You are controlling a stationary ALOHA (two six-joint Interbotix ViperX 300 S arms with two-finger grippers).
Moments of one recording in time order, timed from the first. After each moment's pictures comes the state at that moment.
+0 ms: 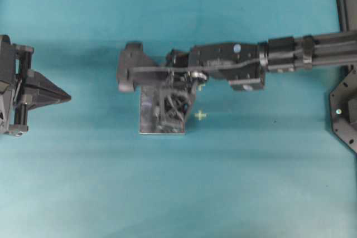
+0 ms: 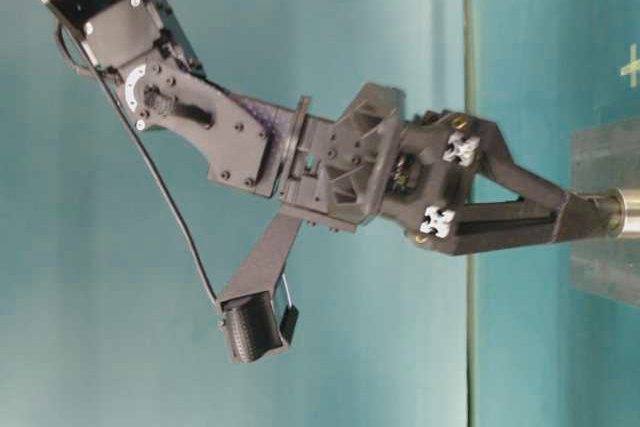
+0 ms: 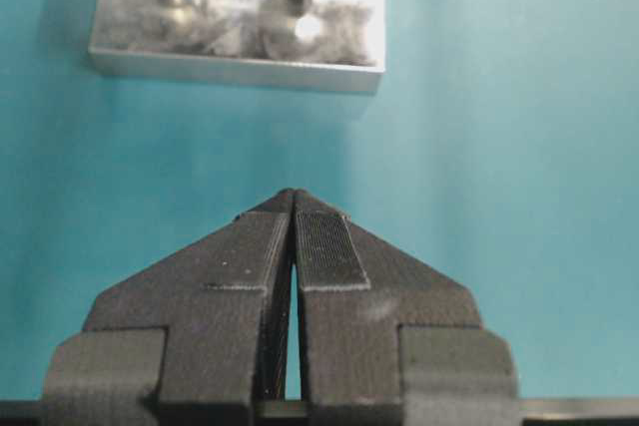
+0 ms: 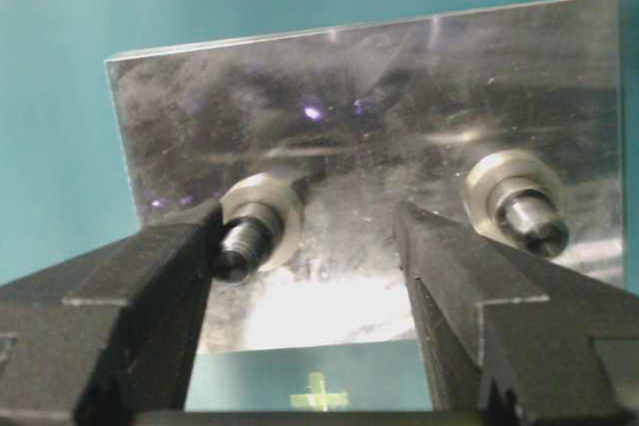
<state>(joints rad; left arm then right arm) -0.01 -0.79 1.15 0.01 0.20 -0.07 -0.05 0.30 0.14 0.14 0.77 0.00</state>
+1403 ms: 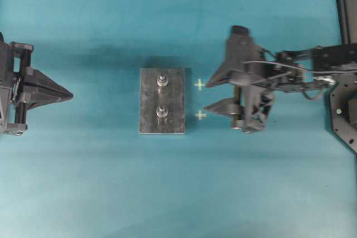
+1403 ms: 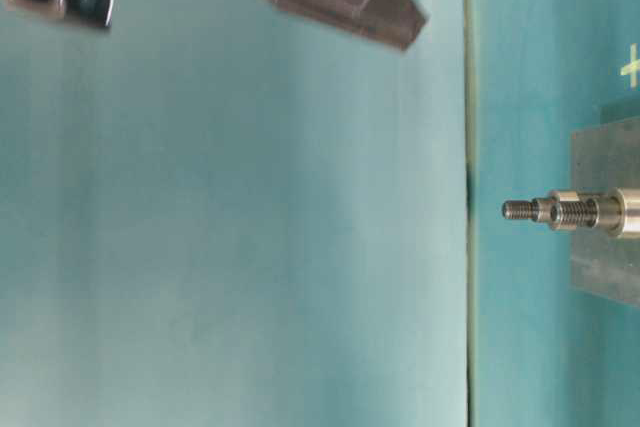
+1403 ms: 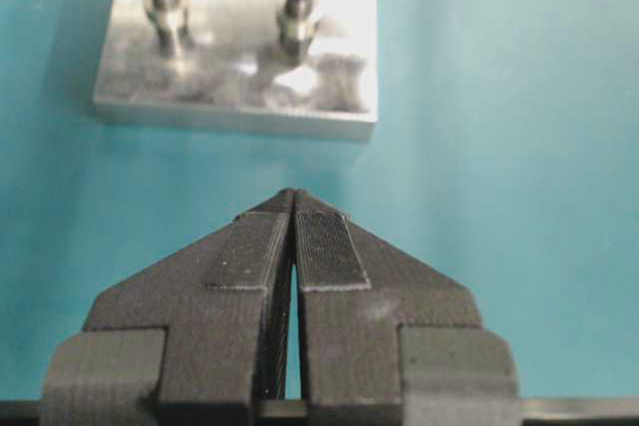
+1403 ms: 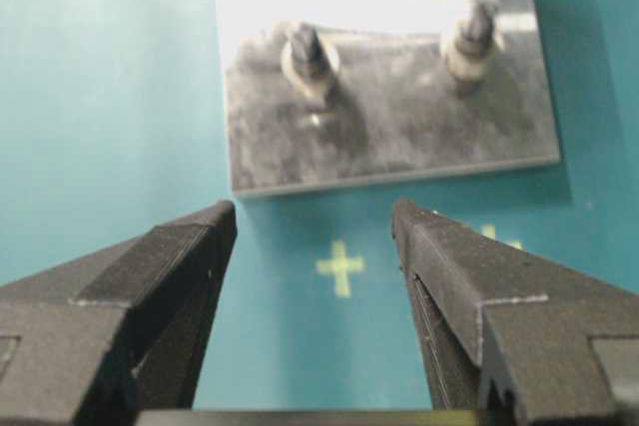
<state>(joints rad) -0.01 -0.80 1.17 0.01 0.13 -0.07 -0.02 -0.32 0.79 0.15 0.27 0.00</state>
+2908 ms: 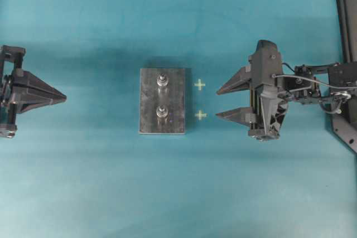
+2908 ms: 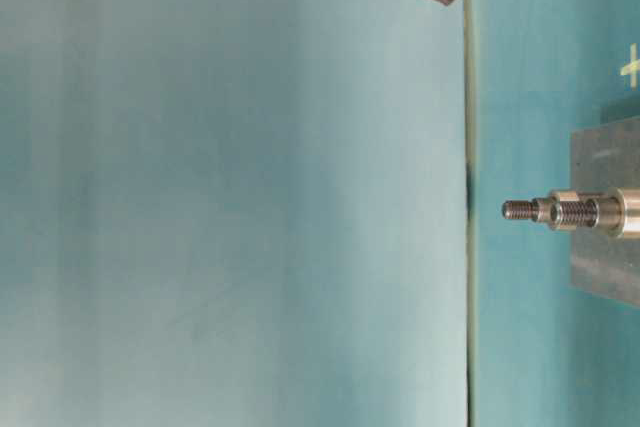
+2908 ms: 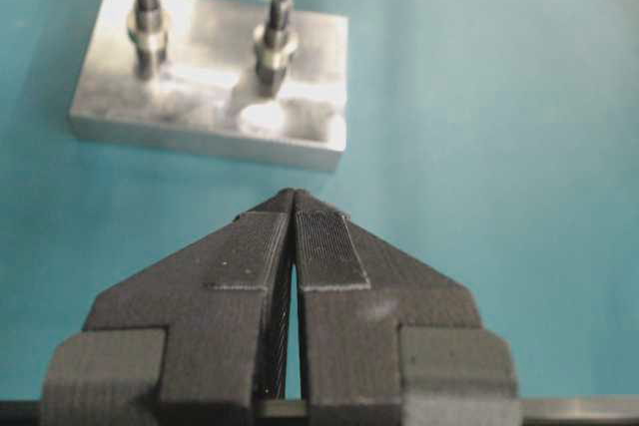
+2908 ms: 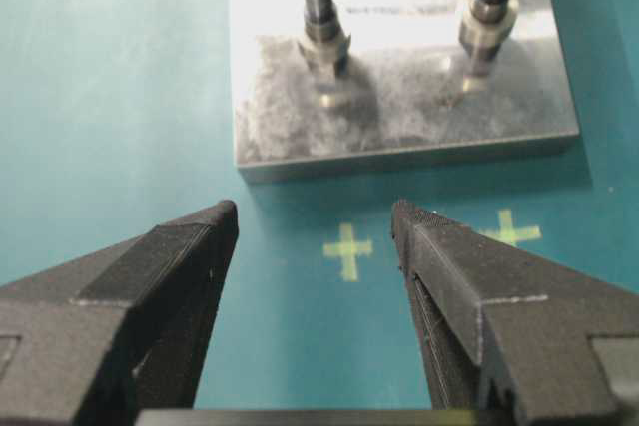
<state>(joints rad) -0.03 -0.90 1.23 0.01 0.03 -0.16 0.02 -0.35 0.95 0.15 0.04 0.00</state>
